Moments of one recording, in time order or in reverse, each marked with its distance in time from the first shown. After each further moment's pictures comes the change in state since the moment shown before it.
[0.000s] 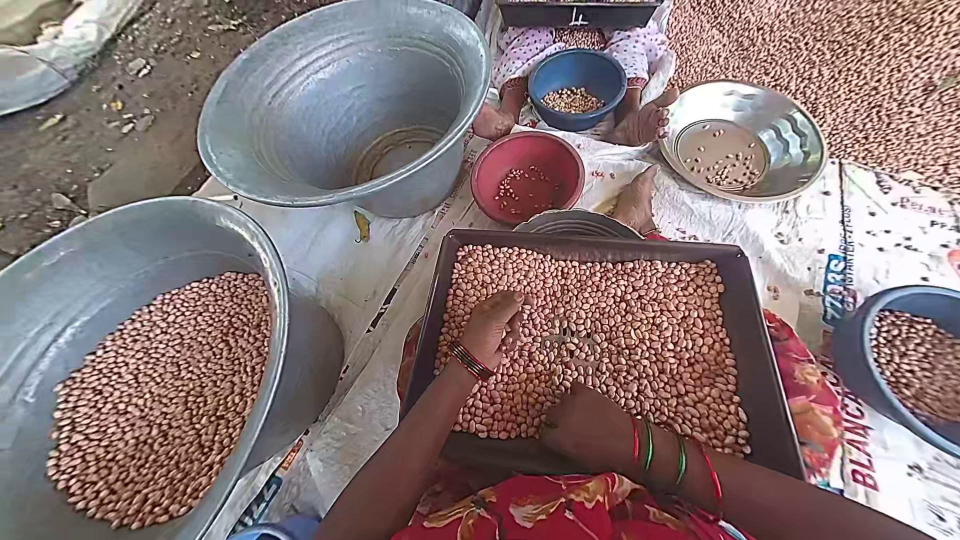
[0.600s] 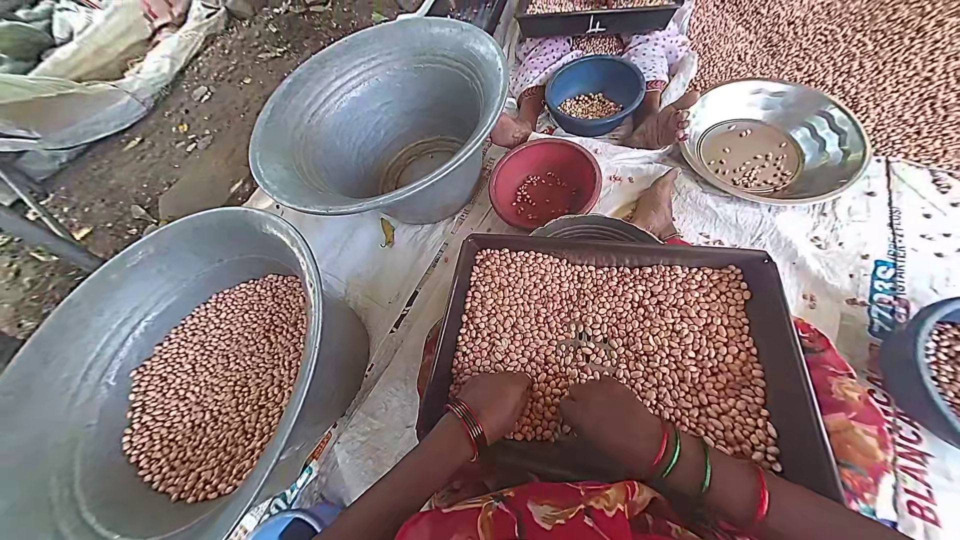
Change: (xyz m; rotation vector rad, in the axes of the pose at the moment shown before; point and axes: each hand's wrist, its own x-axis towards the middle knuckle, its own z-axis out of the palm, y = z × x) left_hand -0.051 0.004 -0.015 1.709 -0.506 -0.293; right_hand 0.002 -0.009 -0.028 0.099 -0.003 0.339
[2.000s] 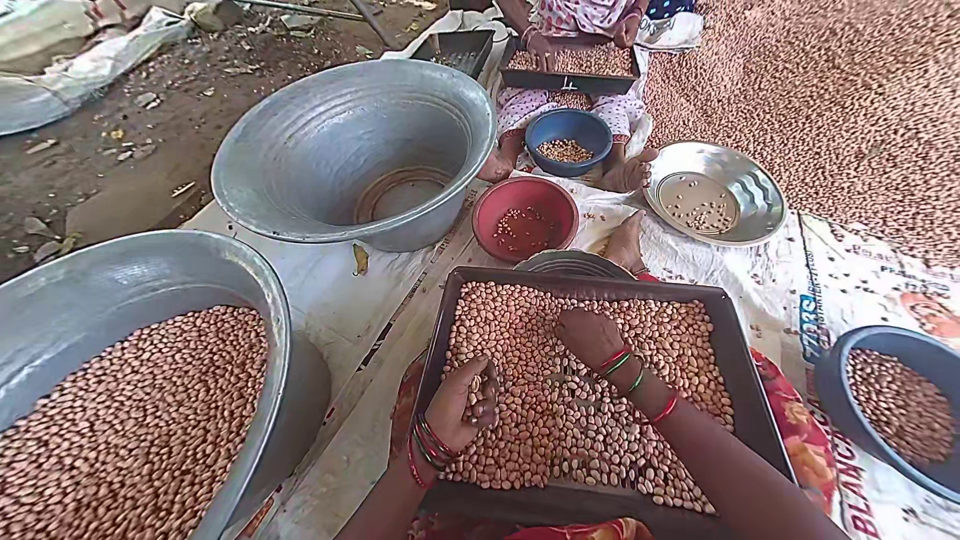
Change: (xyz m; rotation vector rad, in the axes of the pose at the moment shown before) left_hand 0.018 -0.028 0.000 -1.976 0.284 0.179; right_hand 0.072 0.055 -0.082 0.059 0.084 0.642
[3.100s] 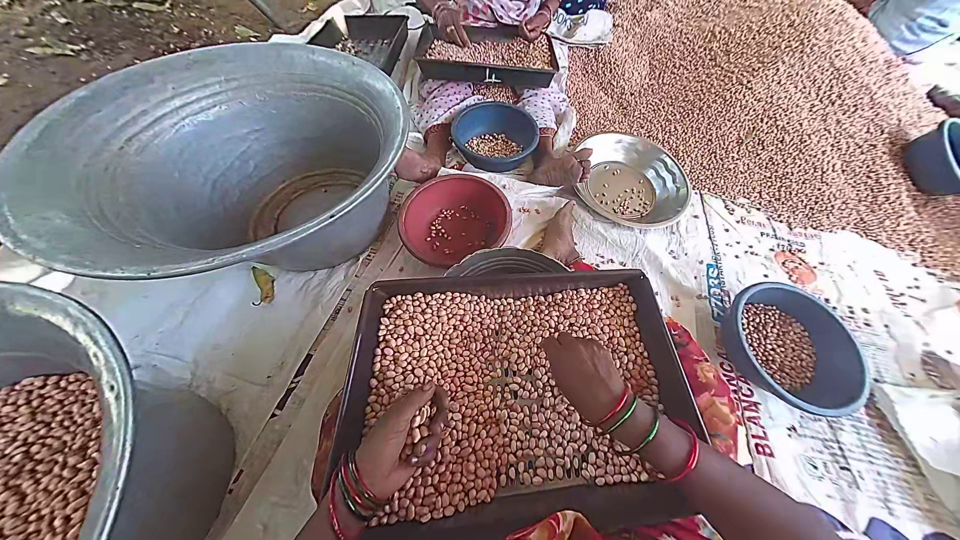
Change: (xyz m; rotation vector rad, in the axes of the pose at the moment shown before) left_hand 0.010 -0.014 -0.012 0.198 -0.197 -0.036; right_hand -0.082 0.036 0.009 -0.023 0.109 0.005
